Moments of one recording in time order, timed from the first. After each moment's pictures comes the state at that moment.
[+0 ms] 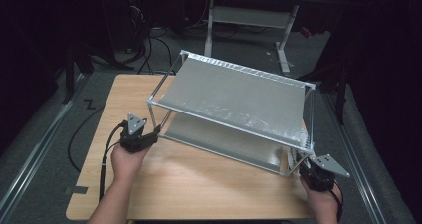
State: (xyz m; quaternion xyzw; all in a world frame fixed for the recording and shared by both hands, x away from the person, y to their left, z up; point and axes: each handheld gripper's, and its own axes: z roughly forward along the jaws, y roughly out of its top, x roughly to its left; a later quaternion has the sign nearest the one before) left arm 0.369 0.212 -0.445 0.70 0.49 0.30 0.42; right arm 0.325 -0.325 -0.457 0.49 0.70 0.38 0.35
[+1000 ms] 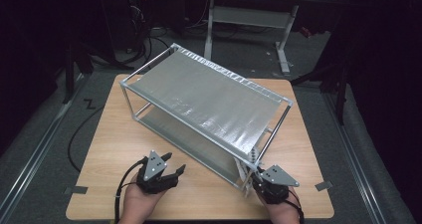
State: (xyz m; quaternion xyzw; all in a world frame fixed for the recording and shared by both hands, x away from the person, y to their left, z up) left arm 0.285 0.137 -0.453 0.77 0.37 0.25 0.46; right arm 0.291 -0.212 -0.459 0.37 0.78 0.42 0.29
